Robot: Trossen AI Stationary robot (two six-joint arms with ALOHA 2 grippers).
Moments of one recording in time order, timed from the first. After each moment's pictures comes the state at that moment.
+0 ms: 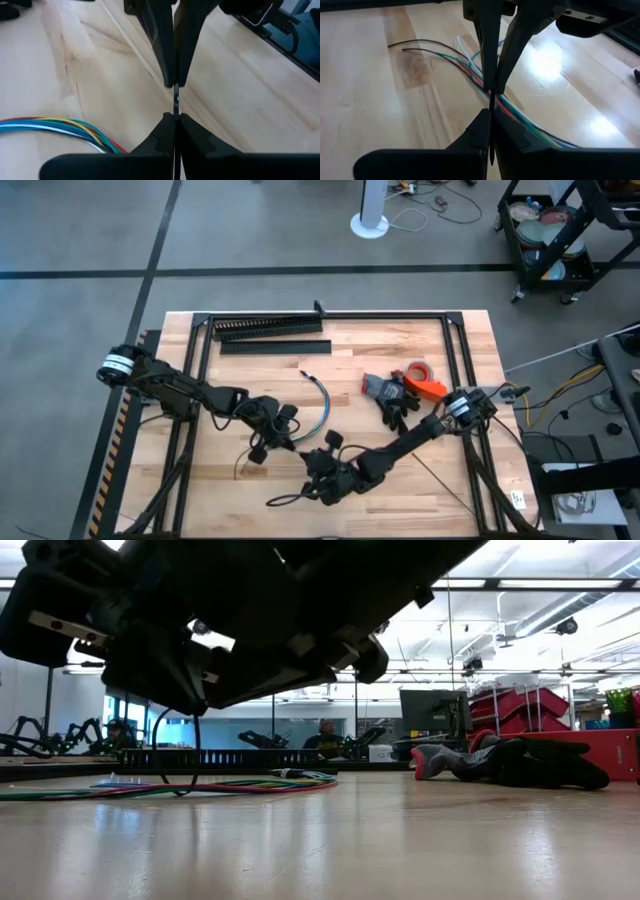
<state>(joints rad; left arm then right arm) -0.17 1.44 0.56 0.23 0.33 0.17 0.51 2.28 1.52 -0.06 0.77 0.54</state>
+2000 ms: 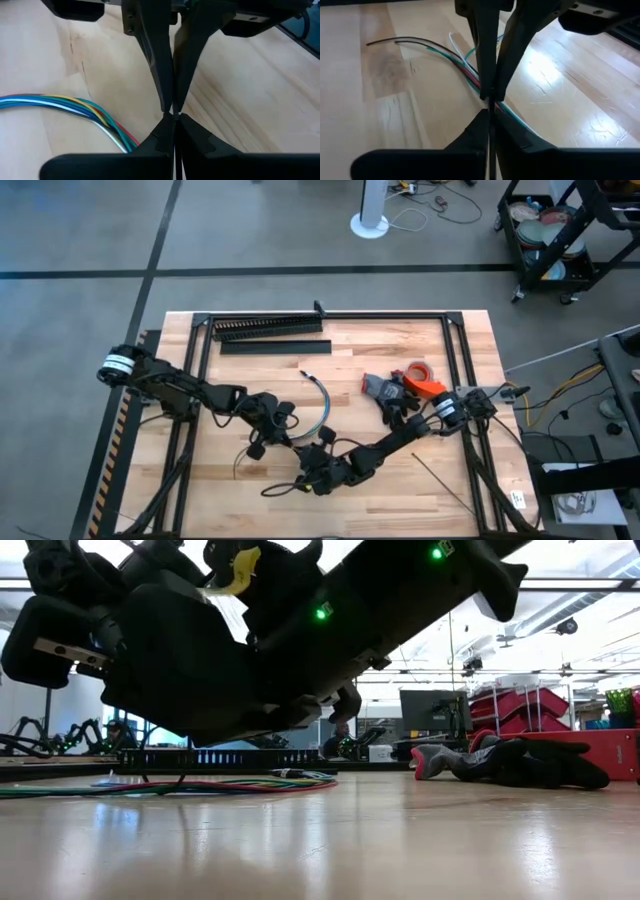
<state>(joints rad) -0.14 1.44 0.51 0.25 0.35 0.19 0.43 2.37 1.52 0.11 0.78 0.44</state>
